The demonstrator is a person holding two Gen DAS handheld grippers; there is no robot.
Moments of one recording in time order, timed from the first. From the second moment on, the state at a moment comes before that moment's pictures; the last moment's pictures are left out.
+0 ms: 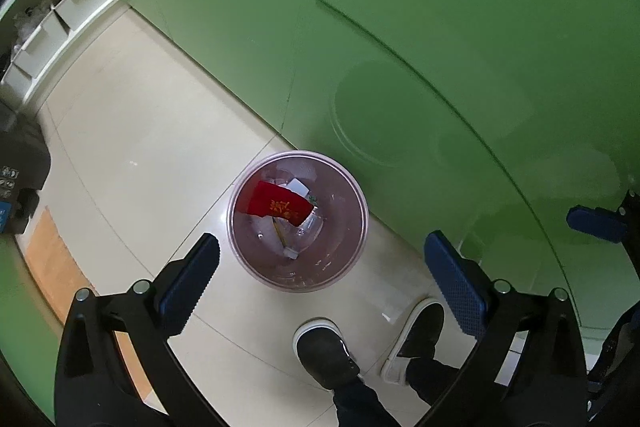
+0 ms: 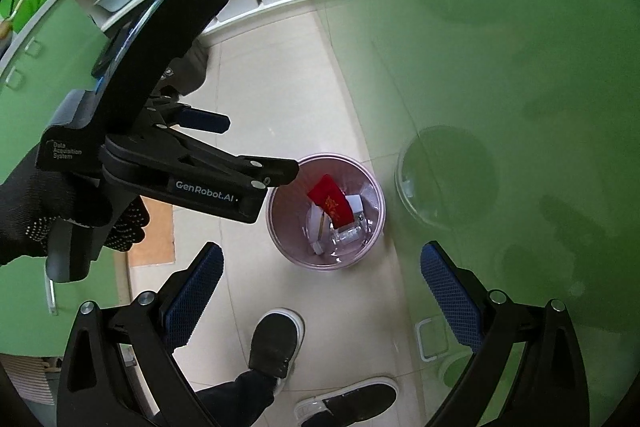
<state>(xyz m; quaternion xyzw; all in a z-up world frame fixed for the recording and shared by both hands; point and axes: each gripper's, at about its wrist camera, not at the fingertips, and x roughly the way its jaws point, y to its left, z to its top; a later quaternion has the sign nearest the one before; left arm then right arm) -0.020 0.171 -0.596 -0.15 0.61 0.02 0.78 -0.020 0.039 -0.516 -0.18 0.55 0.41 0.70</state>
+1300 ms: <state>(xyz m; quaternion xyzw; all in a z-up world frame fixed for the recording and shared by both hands) -0.043 0.125 -0.121 -0.07 0.41 0.04 0.91 0.000 -0.073 -0.104 -0.07 0.37 0.36 0.86</state>
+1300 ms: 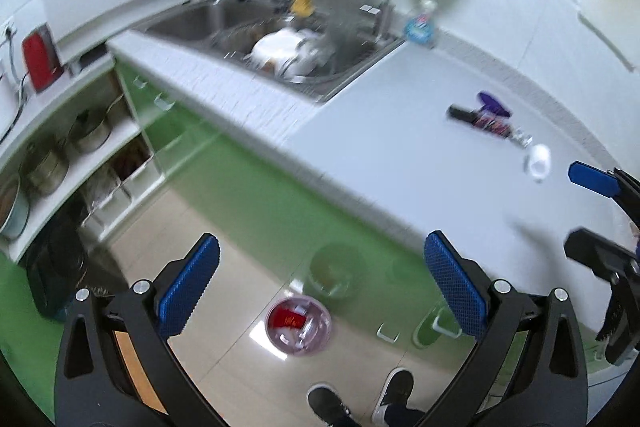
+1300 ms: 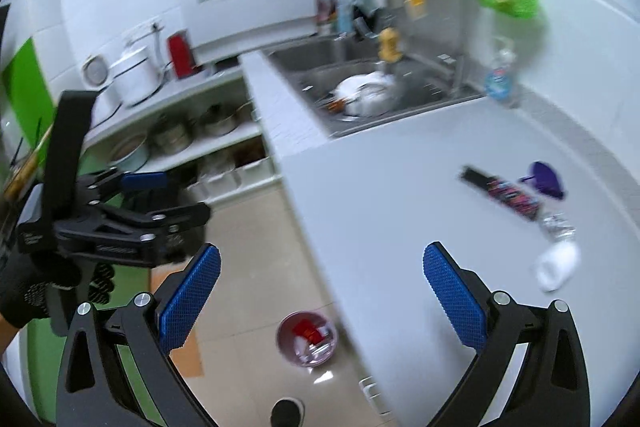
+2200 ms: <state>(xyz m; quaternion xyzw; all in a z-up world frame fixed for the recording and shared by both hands) 0.083 -0.033 -0.079 0.00 0.41 -0.09 0.91 0.098 -0.219 -0.092 -0.03 0.40 0.21 0.89</state>
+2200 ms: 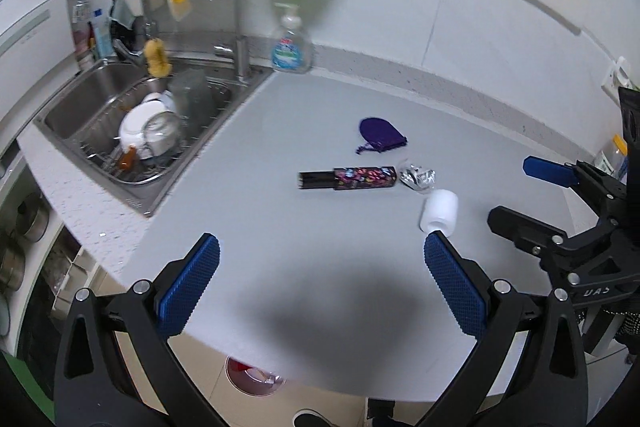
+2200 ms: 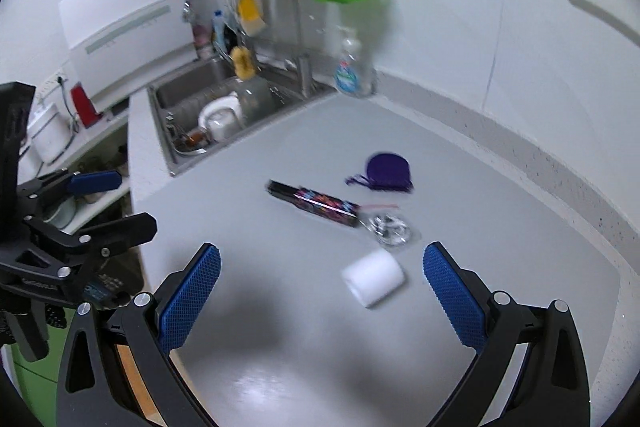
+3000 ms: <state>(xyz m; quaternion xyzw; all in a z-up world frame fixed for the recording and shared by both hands) 0.133 -0.037 -0.123 0.00 0.49 -0.09 0.87 0.169 -0.213 -0.179 -0.06 0.54 0.23 0.81</state>
